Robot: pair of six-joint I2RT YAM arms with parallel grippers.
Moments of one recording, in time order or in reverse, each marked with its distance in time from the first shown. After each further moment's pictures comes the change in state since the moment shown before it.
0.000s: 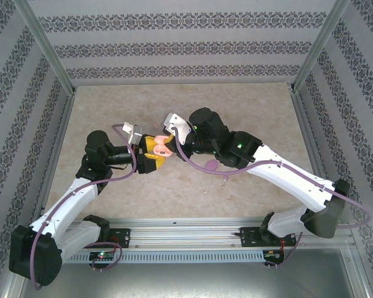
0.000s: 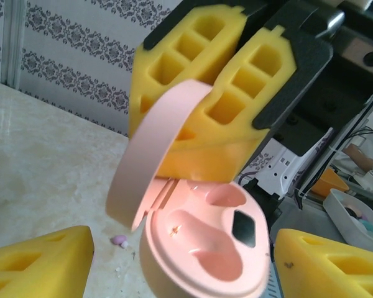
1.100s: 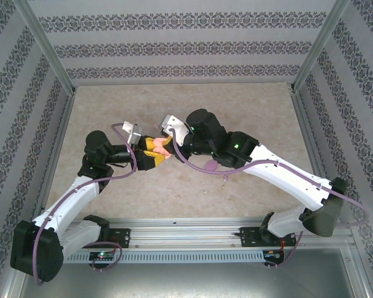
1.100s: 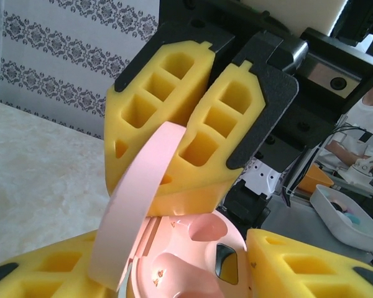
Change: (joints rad) left arm 0.006 0.037 -0.013 0.129 0.068 -0.056; right arm 0.005 0.018 -0.002 0.000 -0.014 0.012
